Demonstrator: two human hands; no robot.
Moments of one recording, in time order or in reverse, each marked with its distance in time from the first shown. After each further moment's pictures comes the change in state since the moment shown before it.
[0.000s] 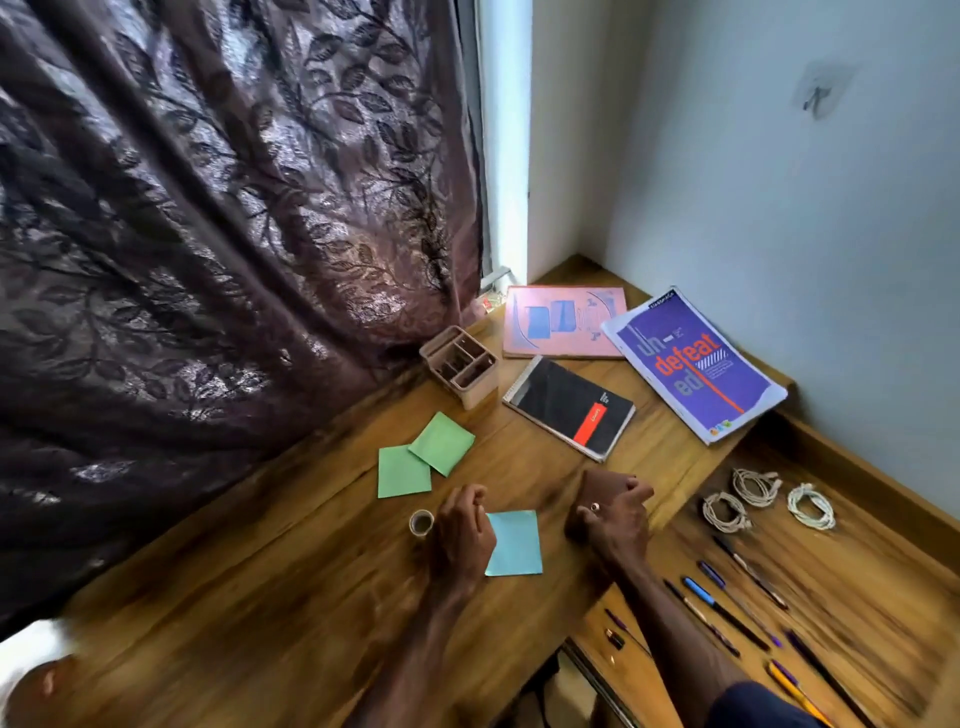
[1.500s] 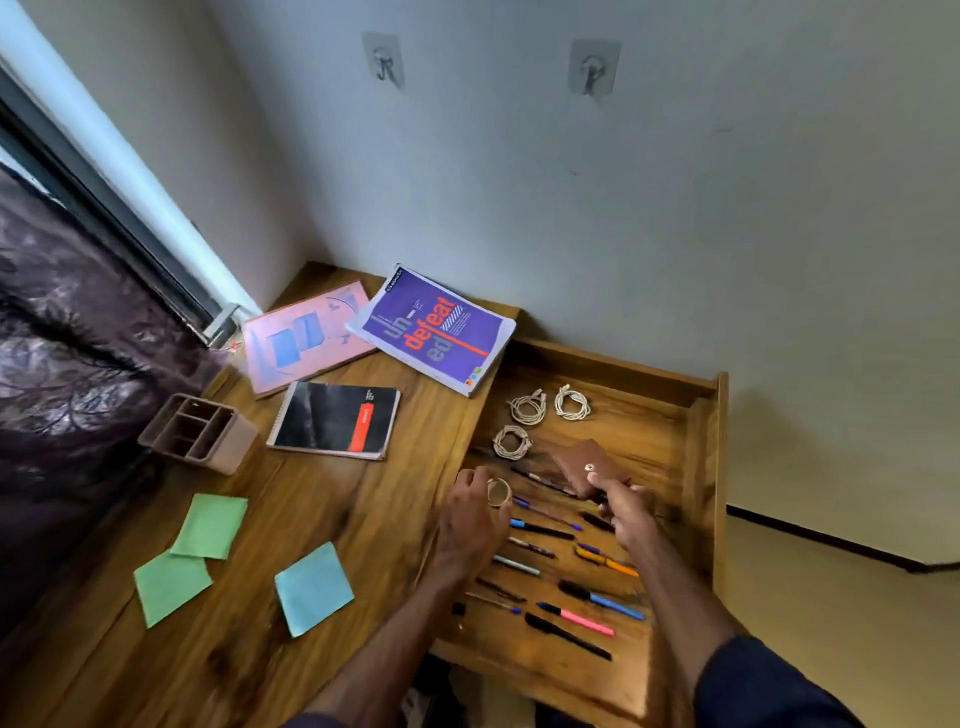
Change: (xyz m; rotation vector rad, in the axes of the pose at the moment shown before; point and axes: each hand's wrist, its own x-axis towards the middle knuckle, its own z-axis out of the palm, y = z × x) left_hand -0.079 0.225 0.140 0.030 -0.516 0.510; right_hand 0.042 0.201 -0.223 0.898 0.275 0.647
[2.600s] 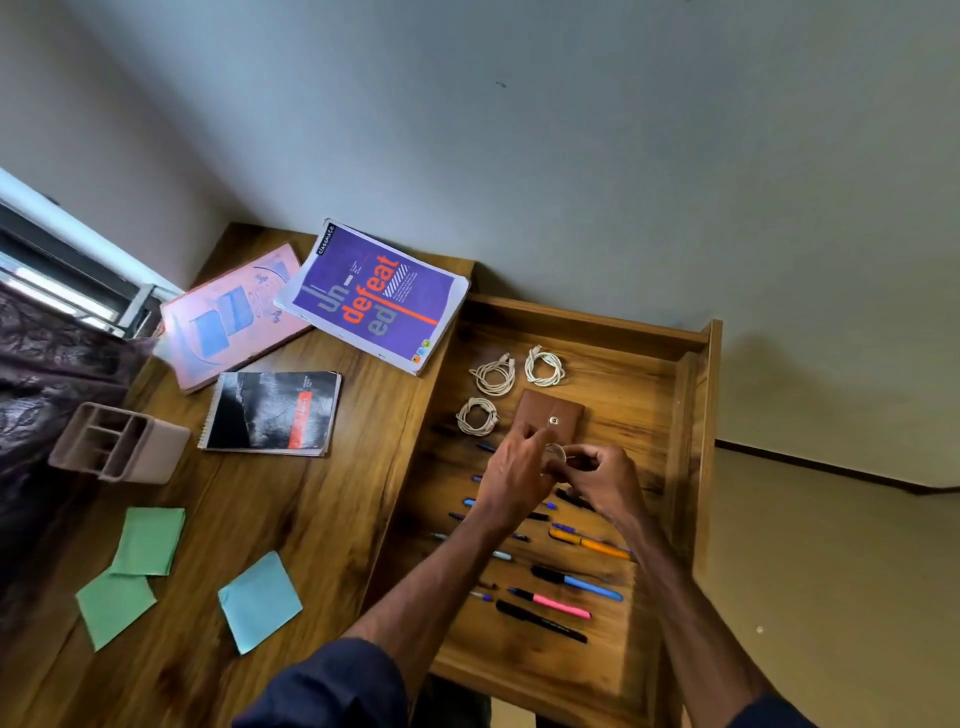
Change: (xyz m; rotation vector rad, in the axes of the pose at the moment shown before) left_hand 0.084 0.075 0.100 0.082 -0.285 0.208; right_hand 0.052 -0.006 -0.034 -0.449 -0.327 -0.329
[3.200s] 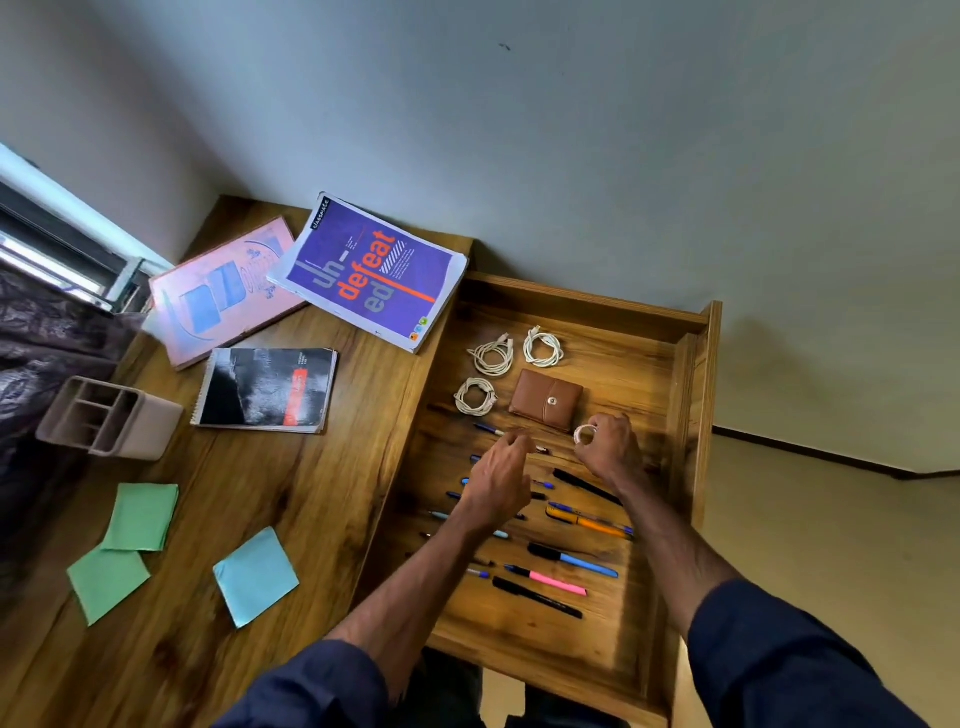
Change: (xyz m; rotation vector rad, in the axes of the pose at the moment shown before) left_hand -0.030 -0.025 0.017 0.041 -0.133 -0.027; right_hand 0.032 0.005 -0.005 -0.812 0.161 0.060
